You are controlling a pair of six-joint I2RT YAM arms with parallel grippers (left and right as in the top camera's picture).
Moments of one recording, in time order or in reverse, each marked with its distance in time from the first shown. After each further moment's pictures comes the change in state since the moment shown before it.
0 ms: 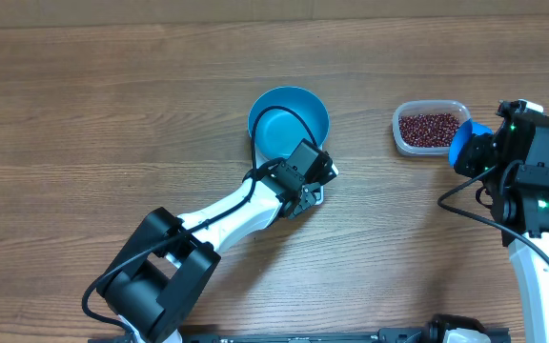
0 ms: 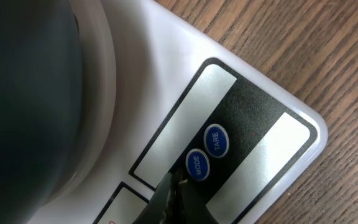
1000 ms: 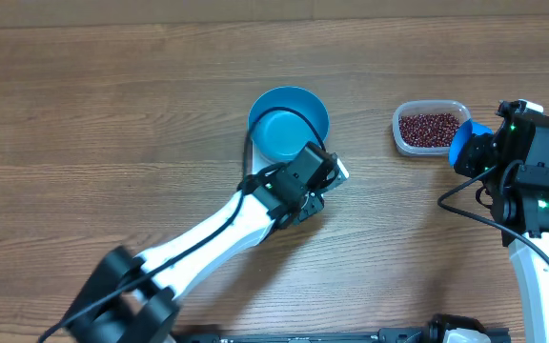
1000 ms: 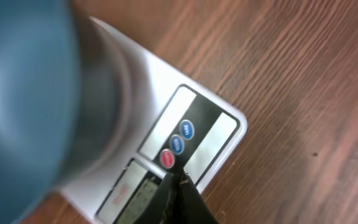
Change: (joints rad) left arm -0.053 -0.210 0.005 -0.113 0.011 -0.032; right arm 0.000 0.000 0.000 0.000 0.000 0.000
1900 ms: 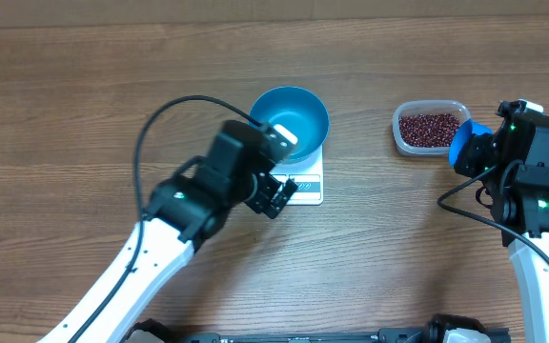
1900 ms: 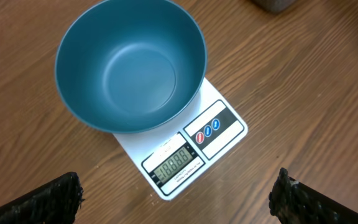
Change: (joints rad) left arm 0.238 -0.363 0.000 -0.169 0.231 -0.161; right arm 0.000 0.000 0.000 0.000 0.000 0.000
